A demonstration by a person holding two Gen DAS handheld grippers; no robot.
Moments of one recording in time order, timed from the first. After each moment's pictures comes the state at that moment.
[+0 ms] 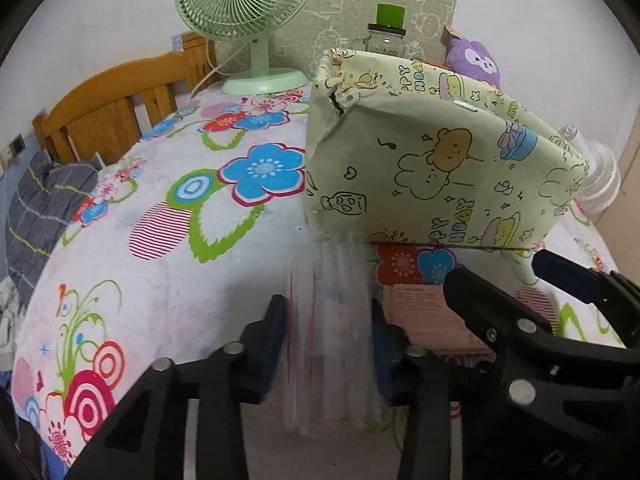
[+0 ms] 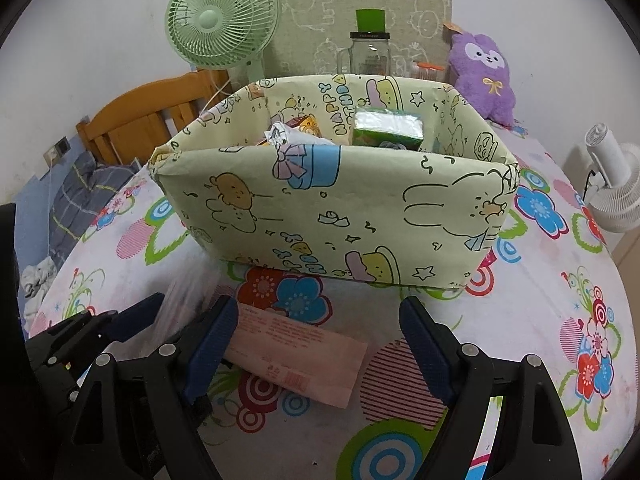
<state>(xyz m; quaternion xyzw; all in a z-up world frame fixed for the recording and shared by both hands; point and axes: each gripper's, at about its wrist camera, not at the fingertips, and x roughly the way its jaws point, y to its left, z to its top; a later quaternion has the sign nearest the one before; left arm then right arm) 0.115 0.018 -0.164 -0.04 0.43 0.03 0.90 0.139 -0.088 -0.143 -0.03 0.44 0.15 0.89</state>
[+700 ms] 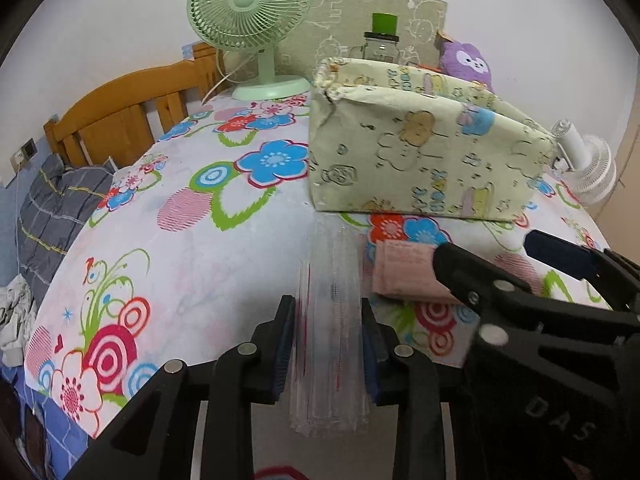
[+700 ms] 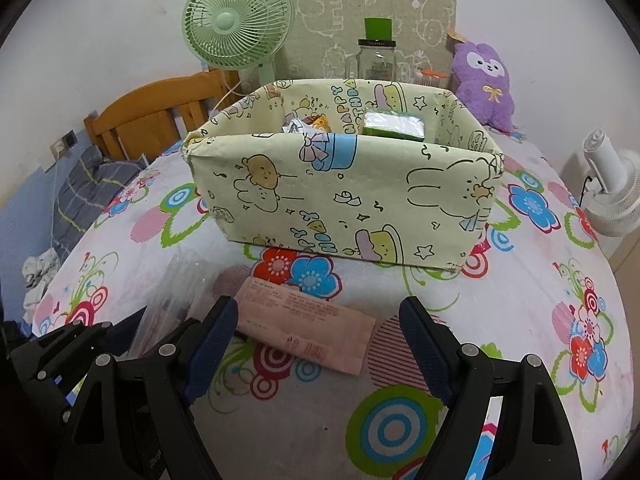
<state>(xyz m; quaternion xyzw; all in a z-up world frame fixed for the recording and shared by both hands) 0.073 0.009 -0.156 -0.03 0.42 0.03 0.91 0.113 -0.091 -0.137 -0.03 0.42 0.15 0.89</state>
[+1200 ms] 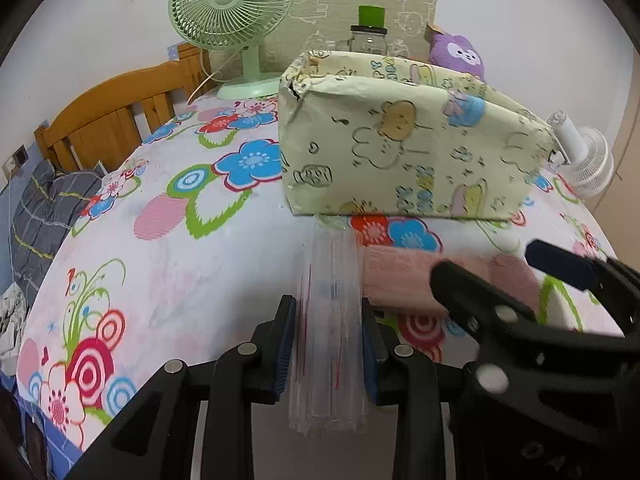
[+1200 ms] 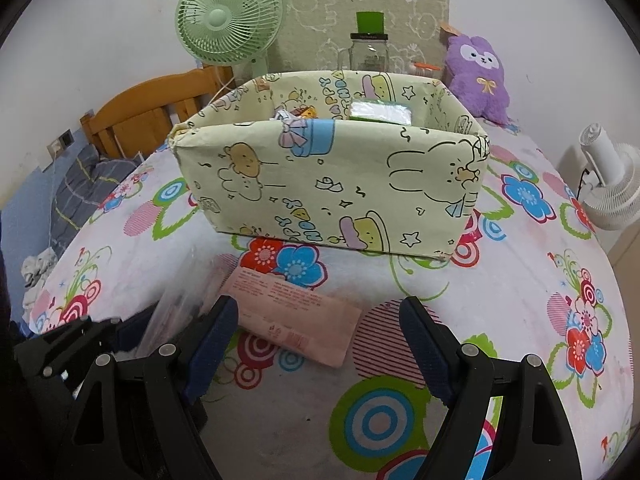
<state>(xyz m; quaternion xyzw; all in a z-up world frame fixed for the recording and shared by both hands) 0.092 0.000 -0.162 -0.02 0.42 0.03 0.91 0.118 -0.101 -0.144 -0.03 0.43 0.15 0.89</state>
